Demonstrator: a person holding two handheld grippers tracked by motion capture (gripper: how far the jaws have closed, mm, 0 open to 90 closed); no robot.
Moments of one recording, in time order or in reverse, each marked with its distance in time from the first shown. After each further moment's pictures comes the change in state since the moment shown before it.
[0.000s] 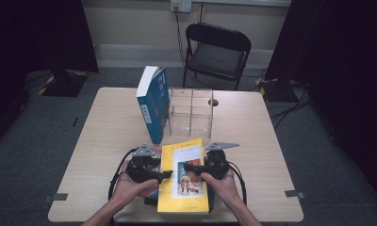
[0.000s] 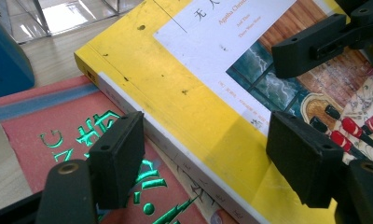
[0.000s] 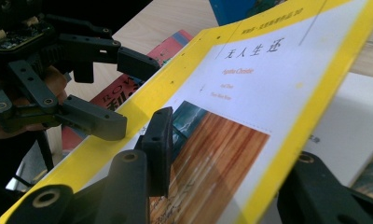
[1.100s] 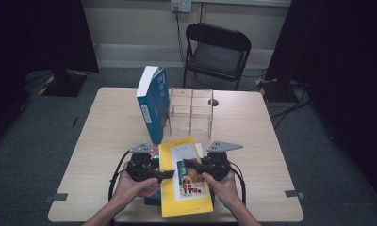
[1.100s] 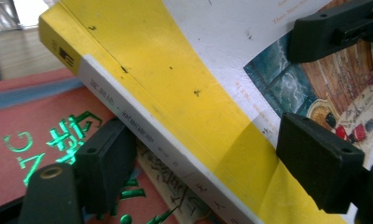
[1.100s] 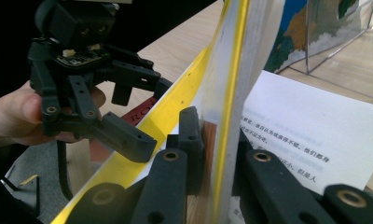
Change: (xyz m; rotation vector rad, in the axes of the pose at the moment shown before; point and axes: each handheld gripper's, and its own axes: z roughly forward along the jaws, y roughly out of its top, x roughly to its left) left arm 0.005 0.002 0.002 -0.034 -0.129 -0.104; right arm 0.023 0.010 -0.017 -0.102 0.021 -0.114
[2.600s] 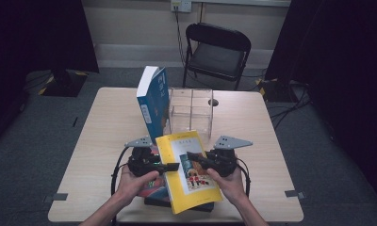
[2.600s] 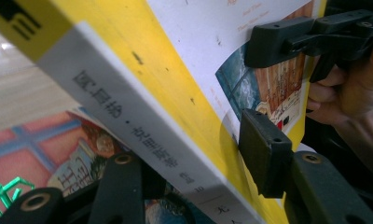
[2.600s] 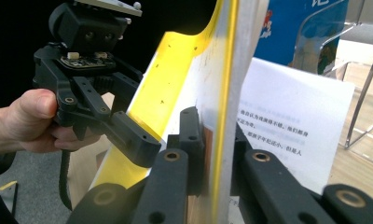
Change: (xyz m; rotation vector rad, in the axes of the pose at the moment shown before) left arm -0.016 0.026 -0.013 -0.112 -0.160 0.030; right arm 0.011 0.025 -0.025 -0.084 -0.015 -0.104
